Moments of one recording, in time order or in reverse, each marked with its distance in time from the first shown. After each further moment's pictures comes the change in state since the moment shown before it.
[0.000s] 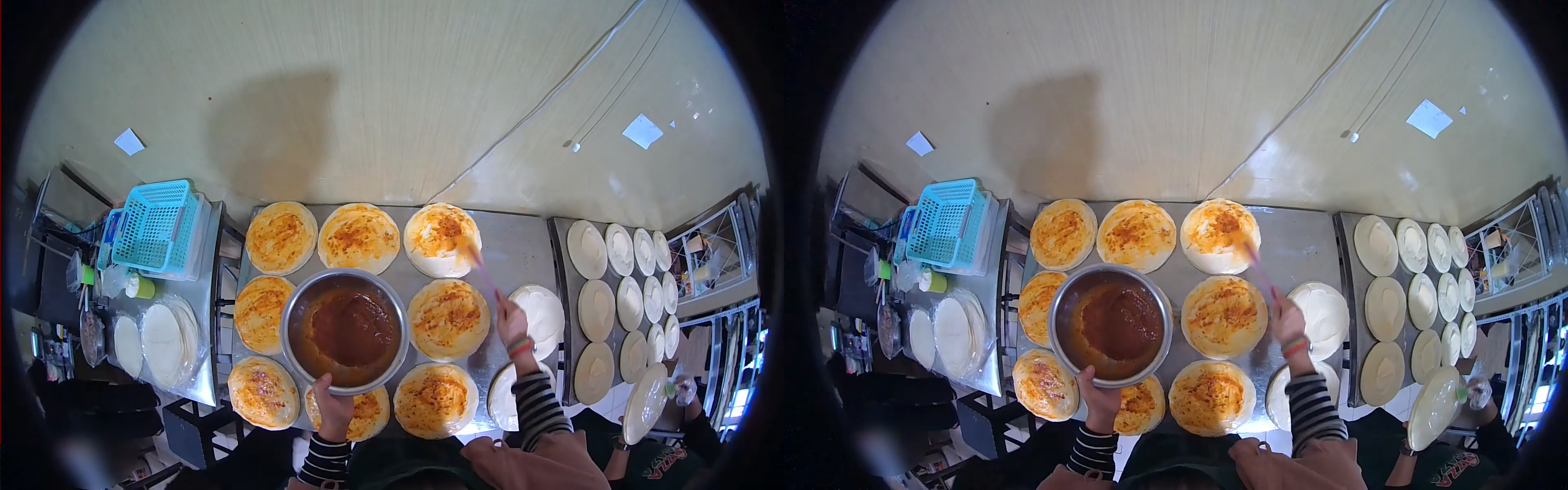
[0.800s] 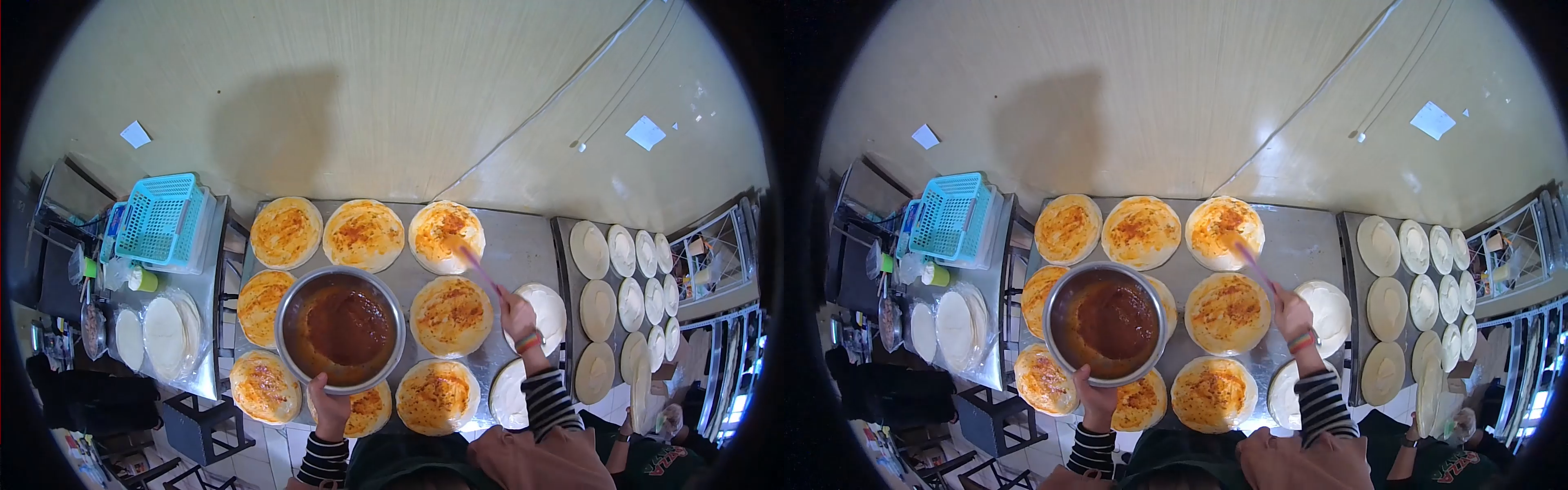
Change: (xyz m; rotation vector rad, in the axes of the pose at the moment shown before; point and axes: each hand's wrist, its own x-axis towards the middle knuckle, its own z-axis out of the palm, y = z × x) left_hand -0.009 0.016 0.003 0.325 -0.045 0.028; right_hand 0.008 -0.025 -0.026 -0.128 -0.104 0.011
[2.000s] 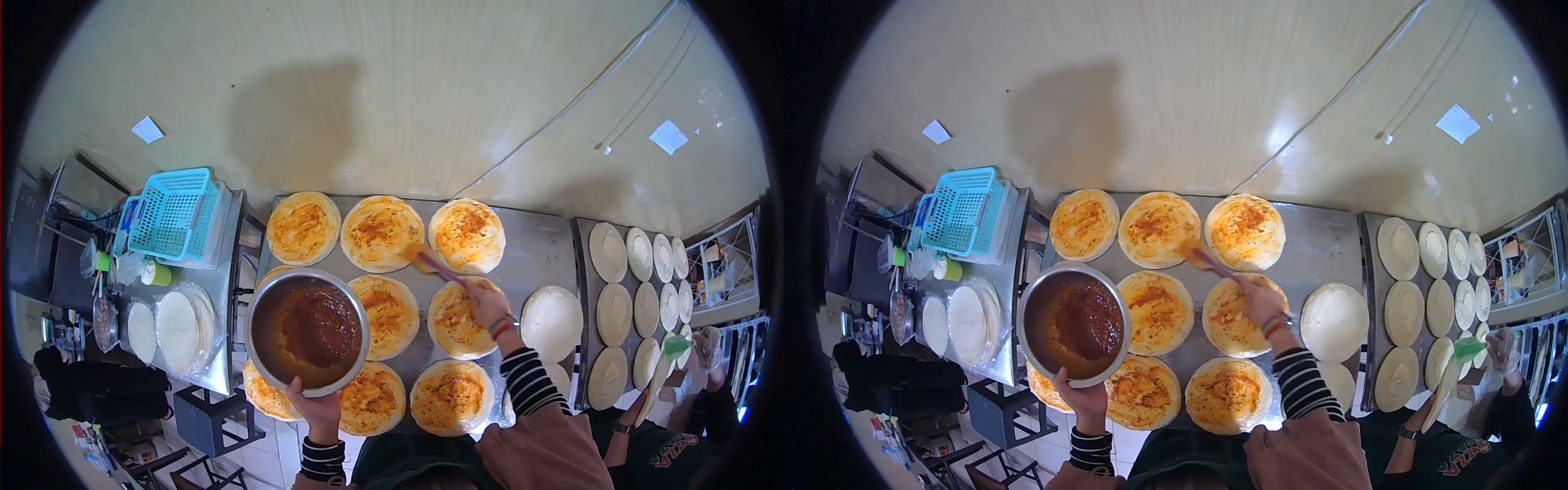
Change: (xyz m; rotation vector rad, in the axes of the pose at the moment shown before) left_hand 0.006 0.051 0.005 -0.413 0.246 0.108; right_hand 0.035 -0.052 0.065 -0.084 -0.167 -0.246
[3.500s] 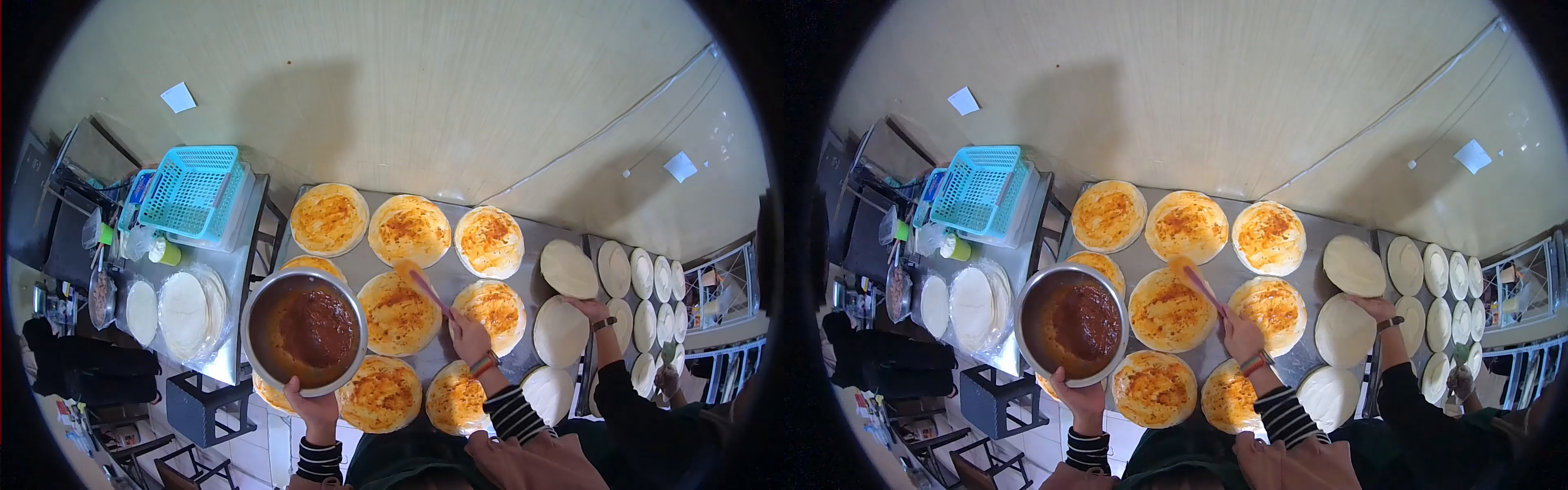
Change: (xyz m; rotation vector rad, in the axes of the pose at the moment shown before) left_hand 0.008 0.037 -0.029 -0.036 0.010 0.047; right_hand -0.038 -0.098 0.037 0.100 0.025 0.078
